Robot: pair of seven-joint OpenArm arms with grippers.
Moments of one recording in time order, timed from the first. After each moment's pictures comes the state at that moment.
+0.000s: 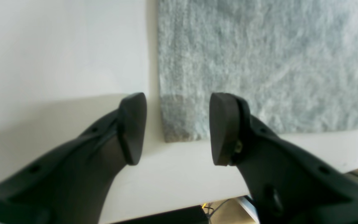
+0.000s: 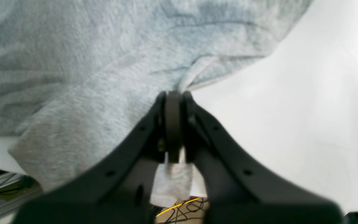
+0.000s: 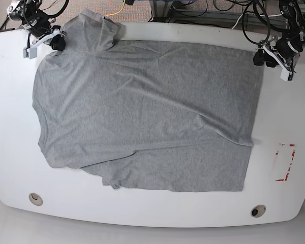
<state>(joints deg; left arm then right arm) 21.8 -17.1 -35.8 91.7 -38.3 -37.3 59.8 -25.9 7.2 49.1 90.3 44.9 40.4 -62.3</state>
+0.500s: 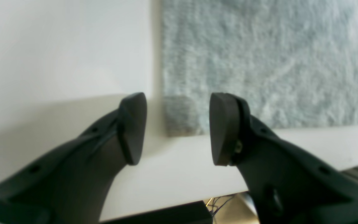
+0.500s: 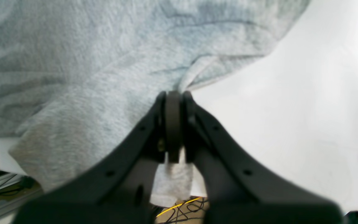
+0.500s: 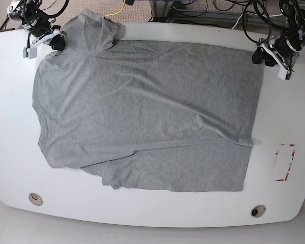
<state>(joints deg) 23.2 -17.9 -33.0 92.0 -37.5 -37.4 58.2 -26.0 7.2 49.1 90.3 44.9 40.4 -62.3</state>
